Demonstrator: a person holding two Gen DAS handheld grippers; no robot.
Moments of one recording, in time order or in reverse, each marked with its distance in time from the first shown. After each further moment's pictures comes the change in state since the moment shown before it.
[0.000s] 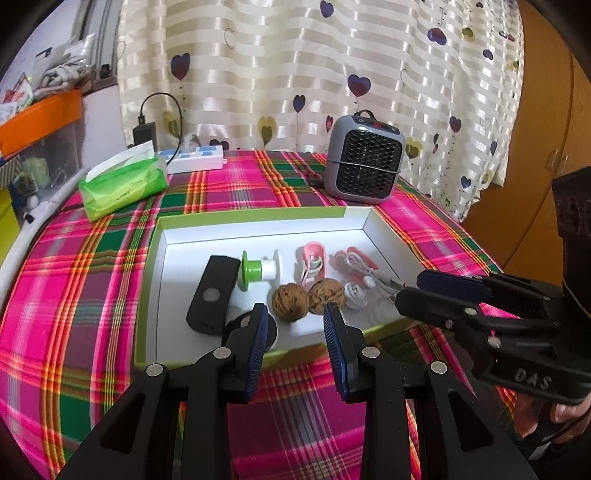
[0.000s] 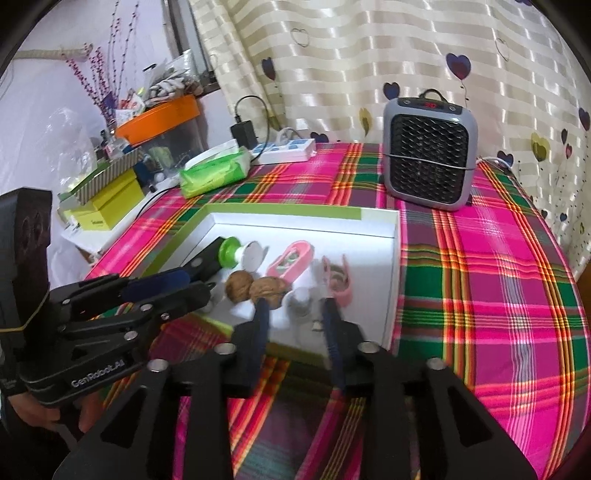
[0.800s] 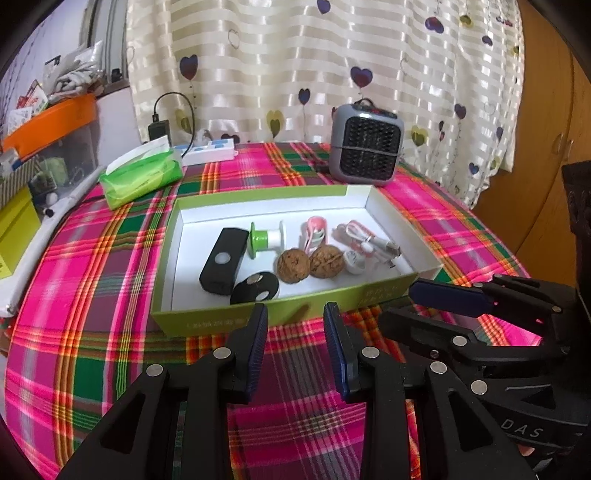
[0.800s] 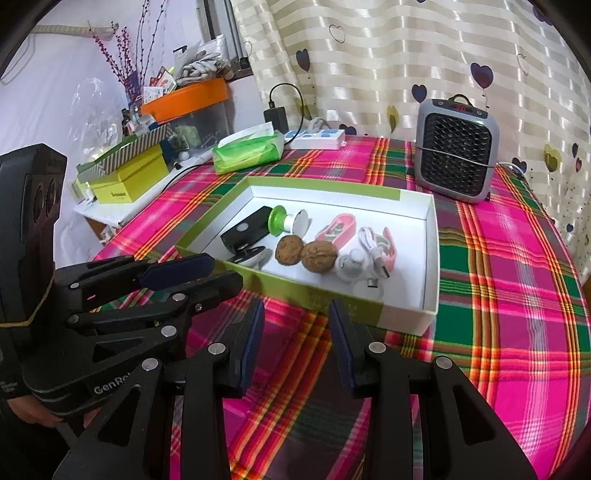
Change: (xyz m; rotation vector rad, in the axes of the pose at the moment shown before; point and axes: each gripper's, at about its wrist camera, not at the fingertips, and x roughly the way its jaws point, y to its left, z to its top) left arm -0.017 -0.010 -0.025 0.026 0.024 0.079; right arm -0.006 0.036 -0.026 -0.053 0.032 0.007
